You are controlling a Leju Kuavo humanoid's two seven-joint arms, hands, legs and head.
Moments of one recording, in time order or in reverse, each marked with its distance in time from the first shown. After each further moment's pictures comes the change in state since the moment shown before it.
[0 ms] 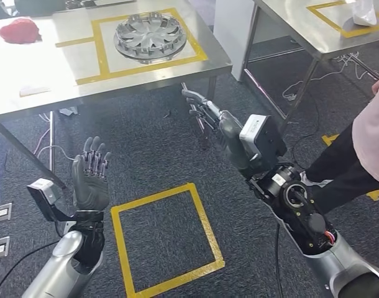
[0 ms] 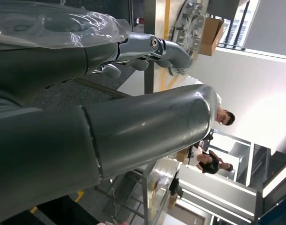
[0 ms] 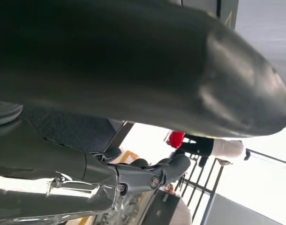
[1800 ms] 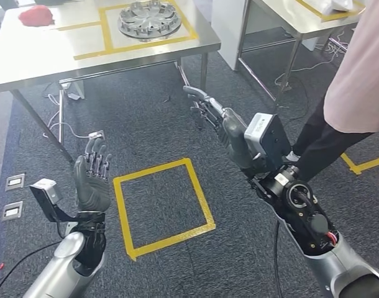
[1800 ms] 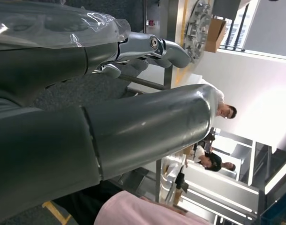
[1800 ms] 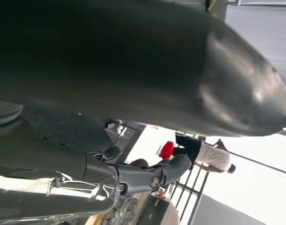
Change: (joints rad) left arm 0.017 0.018 -0.016 -0.036 0.013 0.052 0.016; right arm -0.011 0.004 0.000 -0.009 0.000 0.005 0.000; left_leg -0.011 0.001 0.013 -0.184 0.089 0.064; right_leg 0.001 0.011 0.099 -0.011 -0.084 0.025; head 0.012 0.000
